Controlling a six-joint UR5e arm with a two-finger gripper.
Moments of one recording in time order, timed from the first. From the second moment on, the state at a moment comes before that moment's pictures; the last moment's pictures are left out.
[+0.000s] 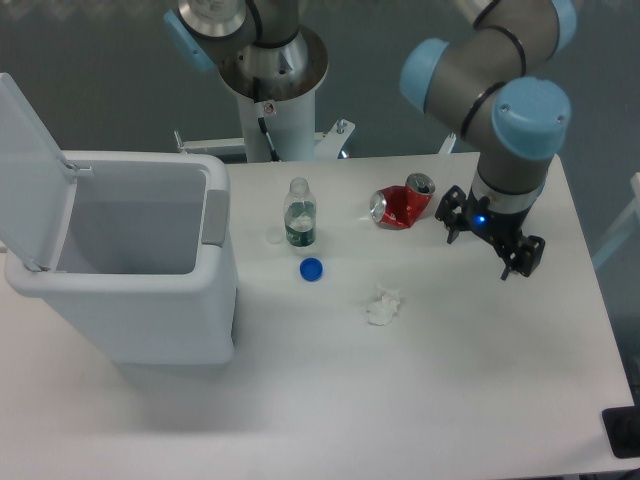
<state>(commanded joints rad) 2.72 -1.87 -1.56 -1.19 1.58 1.42</state>
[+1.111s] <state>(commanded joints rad) 2.77 -1.41 -1.70 -1.49 1.26 1.20</state>
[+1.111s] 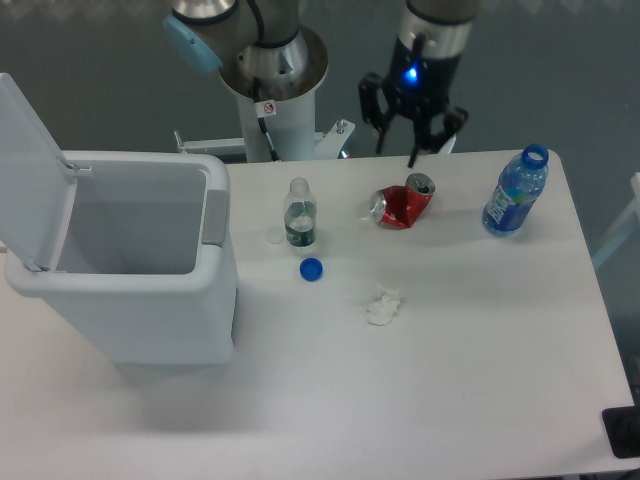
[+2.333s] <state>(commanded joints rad) 2.43 -1.18 -1.68 -1.33 0.88 0.86</state>
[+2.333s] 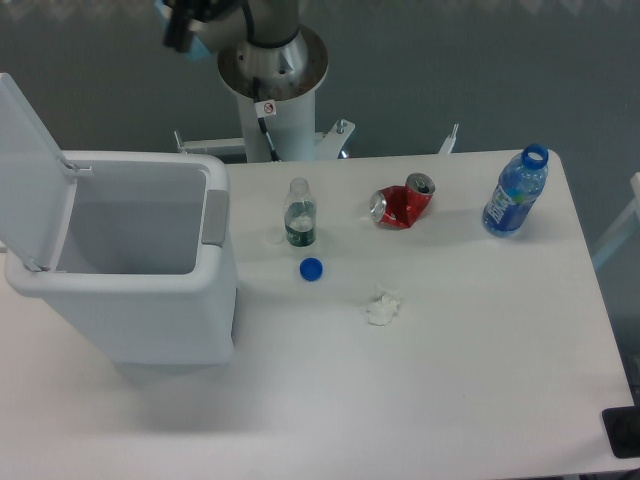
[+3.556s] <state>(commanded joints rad) 2.14 -1.40 -1.51 -1.19 0.87 0.86</state>
